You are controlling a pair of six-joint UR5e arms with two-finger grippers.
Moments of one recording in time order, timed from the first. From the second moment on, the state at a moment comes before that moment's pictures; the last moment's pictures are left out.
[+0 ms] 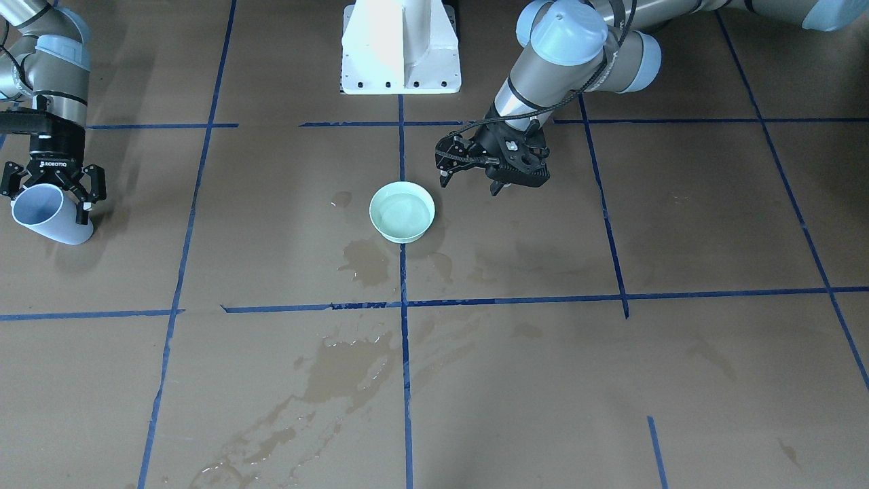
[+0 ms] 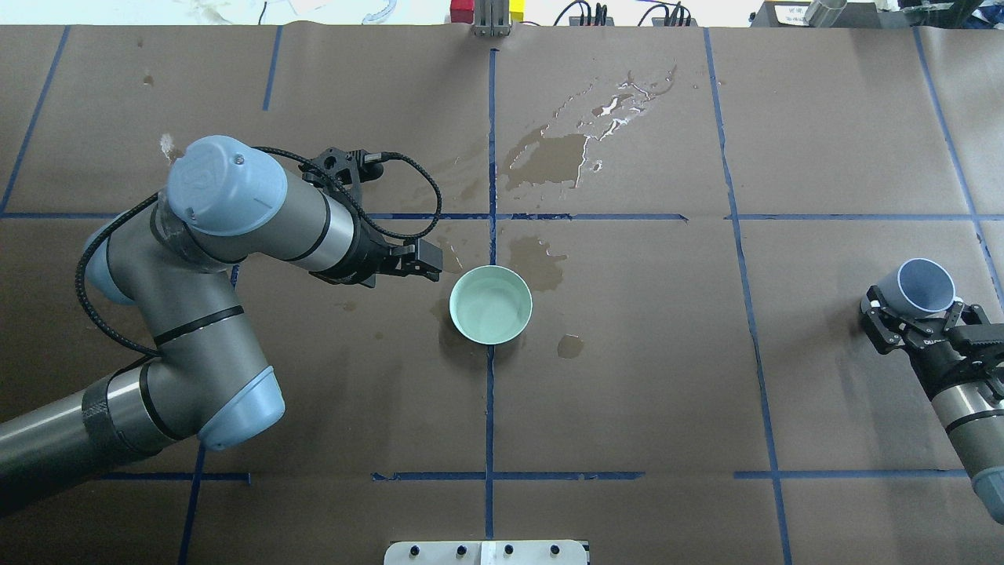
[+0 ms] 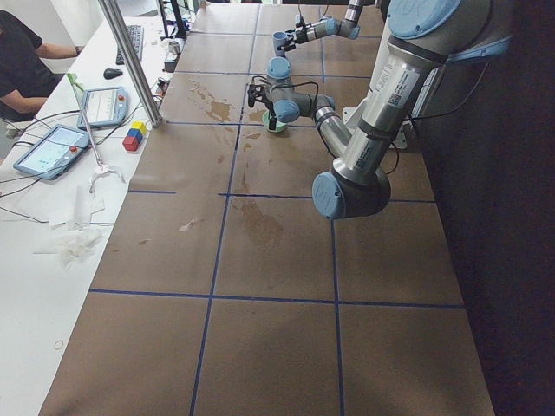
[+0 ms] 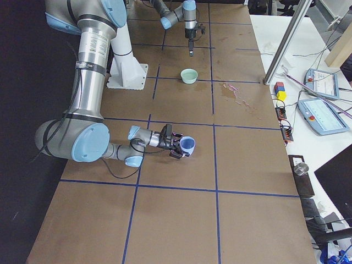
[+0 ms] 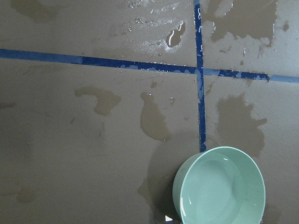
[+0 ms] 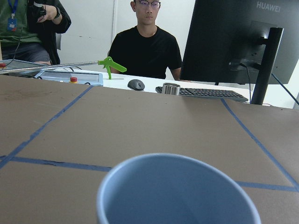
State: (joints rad) left arm -0.60 -2.10 -1.77 -1.93 -1.98 -1.28; right arm 0.26 -1.85 1.45 -0.16 0.53 1.18
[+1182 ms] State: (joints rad) left arm -0.61 -2.09 -1.79 -1.93 -1.98 -1.28; right arm 0.31 -1.72 1.49 -0.10 0.57 0.87
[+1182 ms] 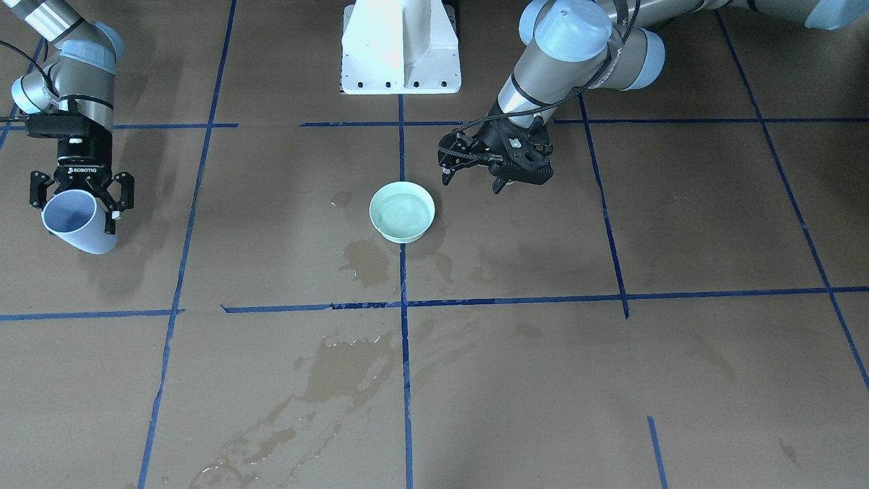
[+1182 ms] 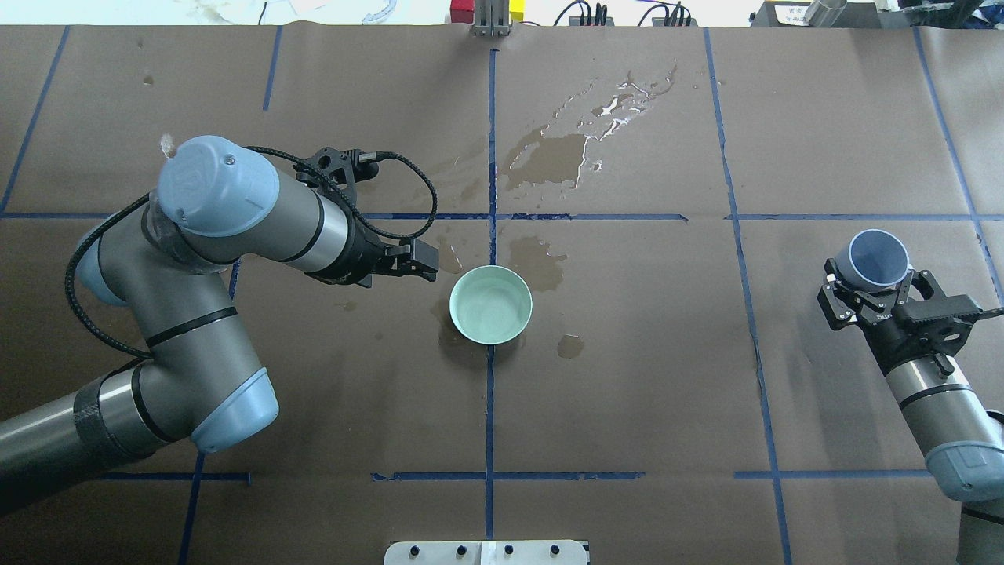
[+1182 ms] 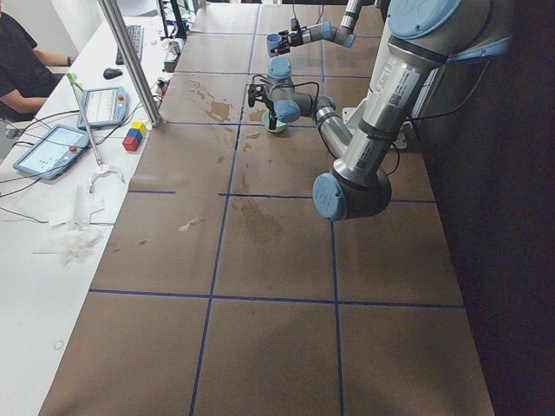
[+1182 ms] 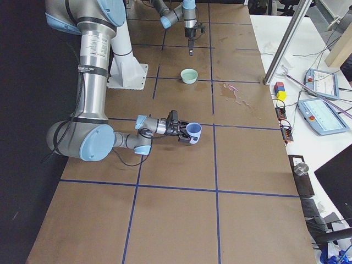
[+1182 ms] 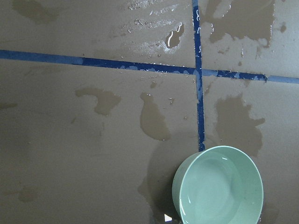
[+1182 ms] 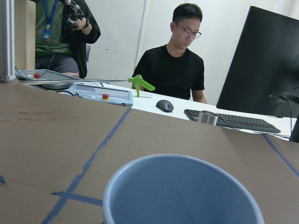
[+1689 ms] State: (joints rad) left arm -0.61 -2.07 -1.79 -1.93 -1.98 -1.28; right arm 0.31 -1.54 1.50 -0.09 0.60 0.63
